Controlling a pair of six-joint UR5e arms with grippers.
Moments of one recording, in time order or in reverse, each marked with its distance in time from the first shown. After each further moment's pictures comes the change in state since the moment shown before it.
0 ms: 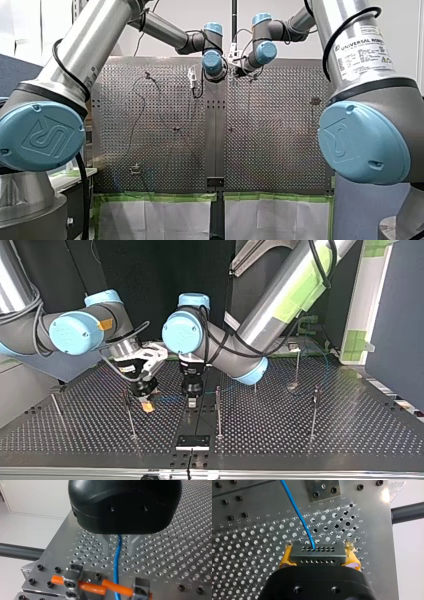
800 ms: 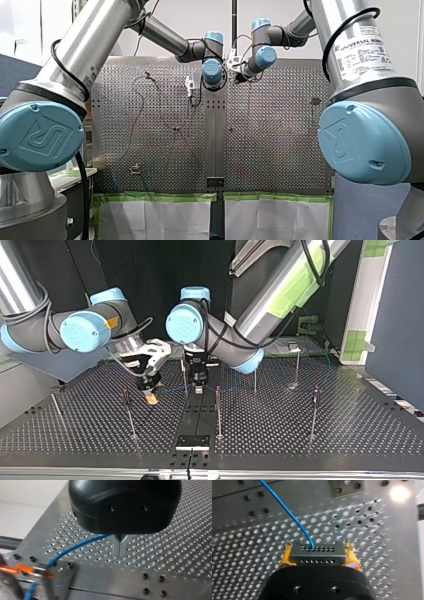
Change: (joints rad) left arm -0.011 0.000 -0.110 0.063 -0.065 -0.014; right arm 0.002 0.010 0.049 -0.006 0.005 0.000
